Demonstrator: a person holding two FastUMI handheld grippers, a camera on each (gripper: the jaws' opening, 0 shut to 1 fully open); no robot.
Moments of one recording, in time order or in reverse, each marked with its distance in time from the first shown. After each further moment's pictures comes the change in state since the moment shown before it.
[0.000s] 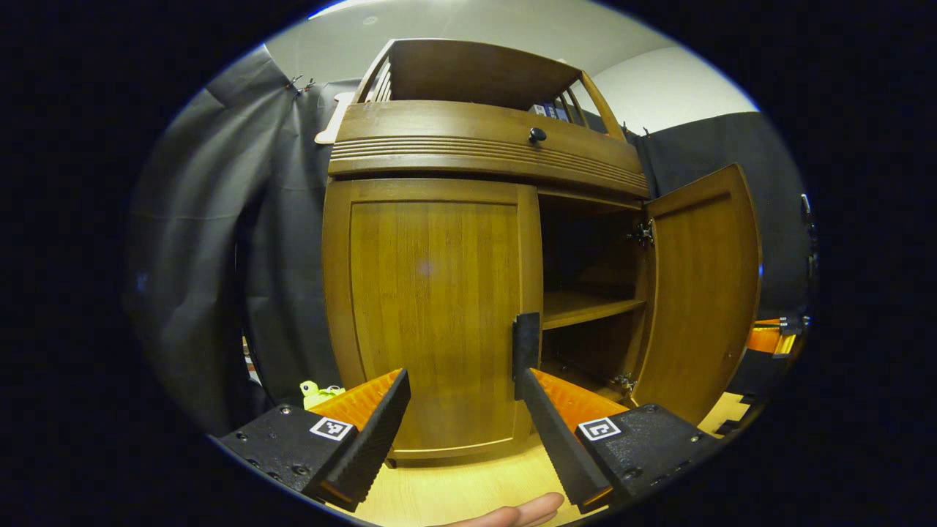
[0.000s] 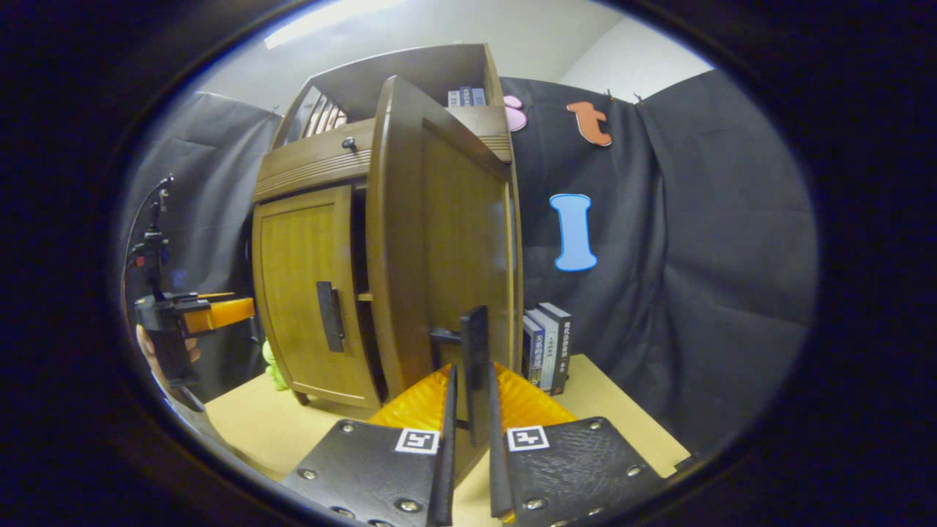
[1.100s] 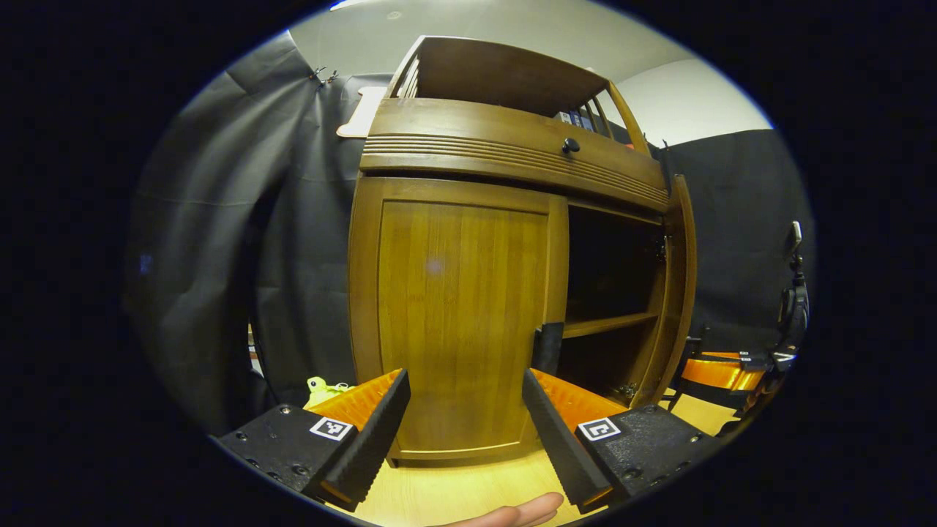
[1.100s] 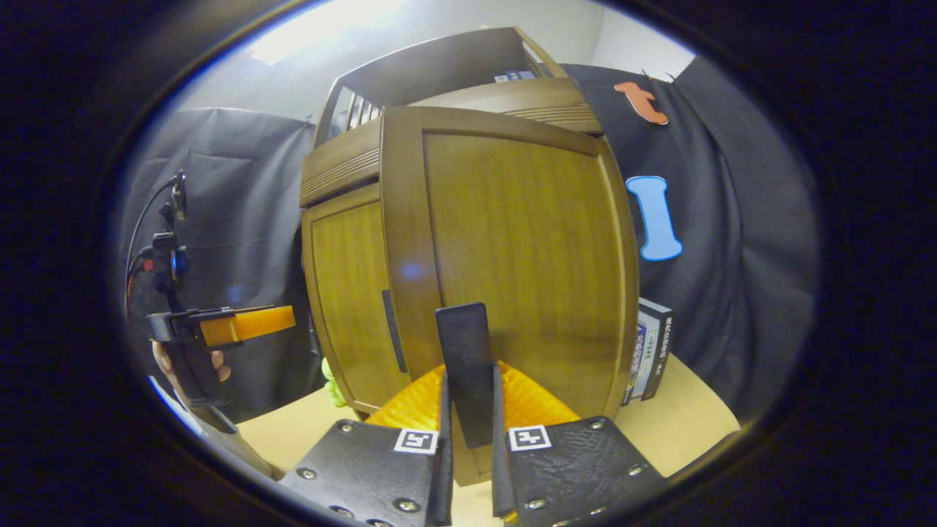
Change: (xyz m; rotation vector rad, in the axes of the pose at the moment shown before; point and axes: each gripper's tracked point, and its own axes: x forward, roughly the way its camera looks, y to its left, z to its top) left arm -0.001 0.024 0.006 -0.063 -0.009 0.026; right arm 0.053 0.104 -0.008 0.082 0.003 0.267
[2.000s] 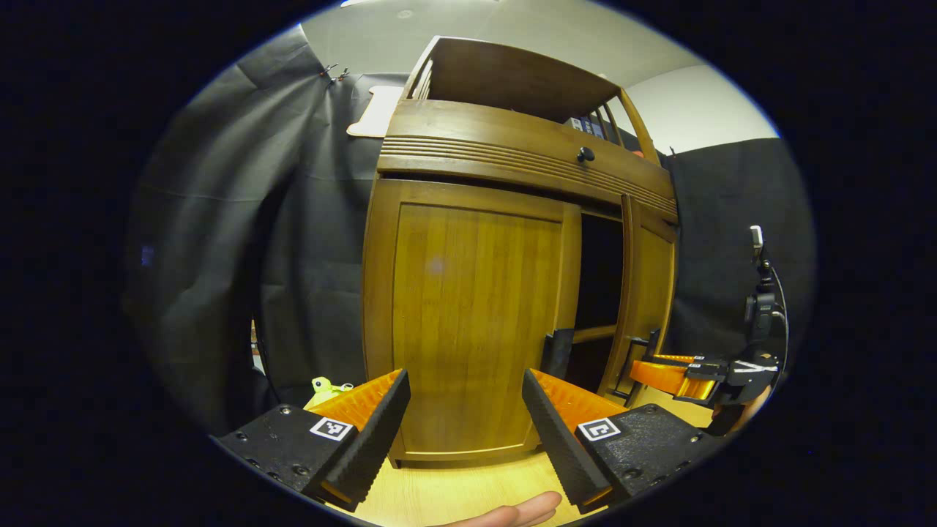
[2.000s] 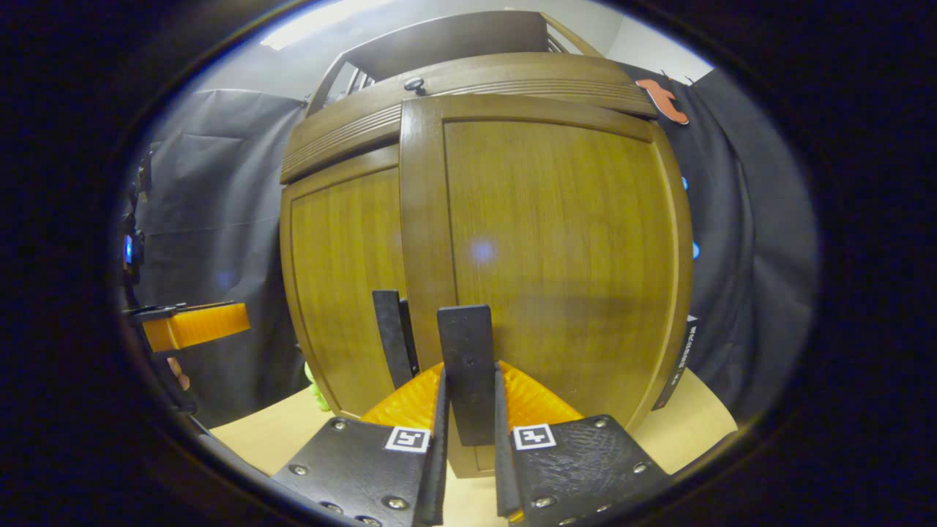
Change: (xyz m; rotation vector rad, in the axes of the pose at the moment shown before) left arm -0.005 0.013 0.006 -0.022 -0.014 0.011; right arm 0.023 0.012 -0.011 -0.039 0.047 -0.006
